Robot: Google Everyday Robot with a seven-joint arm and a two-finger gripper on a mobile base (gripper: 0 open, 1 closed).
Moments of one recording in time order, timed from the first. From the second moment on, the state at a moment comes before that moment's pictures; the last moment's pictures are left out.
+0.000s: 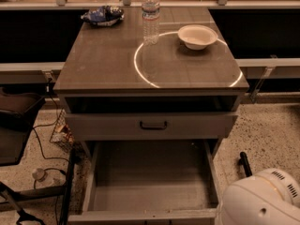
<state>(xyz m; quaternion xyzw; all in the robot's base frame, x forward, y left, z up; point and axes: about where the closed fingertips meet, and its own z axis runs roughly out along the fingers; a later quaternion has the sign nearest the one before) 0.258 -0.194 0.595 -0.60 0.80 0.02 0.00</state>
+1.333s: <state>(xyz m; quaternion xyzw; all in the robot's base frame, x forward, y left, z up) 0.242 -0.142 0.434 -0.65 0.76 0.05 -0.06</state>
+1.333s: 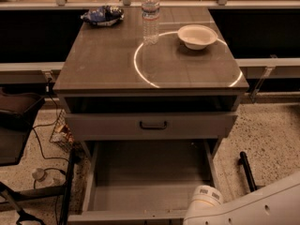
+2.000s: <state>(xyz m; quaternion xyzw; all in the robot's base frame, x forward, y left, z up) 0.253 -0.122 0.384 -0.66 0.74 0.06 -0.05</state>
